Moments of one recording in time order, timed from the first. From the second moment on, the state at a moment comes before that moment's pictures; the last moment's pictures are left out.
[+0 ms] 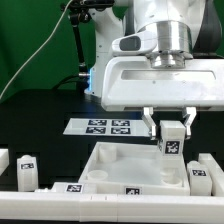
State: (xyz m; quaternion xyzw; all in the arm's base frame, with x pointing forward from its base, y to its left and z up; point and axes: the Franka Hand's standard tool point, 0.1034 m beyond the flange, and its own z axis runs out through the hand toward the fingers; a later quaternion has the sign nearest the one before) arm 0.628 0.096 0.094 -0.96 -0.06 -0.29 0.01
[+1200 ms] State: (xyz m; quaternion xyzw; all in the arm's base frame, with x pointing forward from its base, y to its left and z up) arm 0.630 0.106 0.077 -0.95 -0.08 -0.31 0.00
